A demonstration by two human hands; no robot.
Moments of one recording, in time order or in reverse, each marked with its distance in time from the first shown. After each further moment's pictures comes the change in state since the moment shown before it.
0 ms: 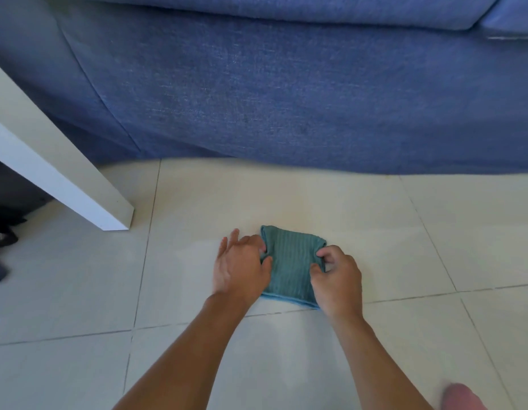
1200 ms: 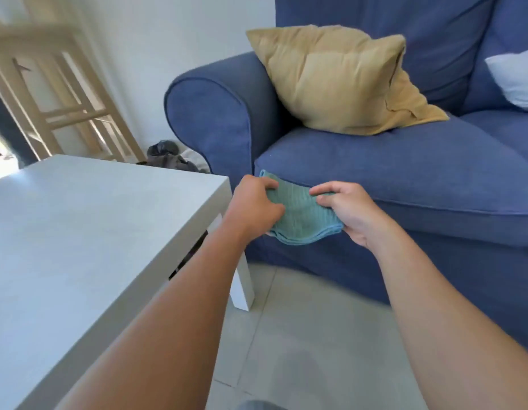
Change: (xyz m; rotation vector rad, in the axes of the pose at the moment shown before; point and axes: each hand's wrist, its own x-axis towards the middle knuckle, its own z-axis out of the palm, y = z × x) left_hand -0.026 0.080 -0.388 -0.219 0.560 -0.095; right_hand 0.024 -0.391 -0.120 0.426 -0.645 -0.434
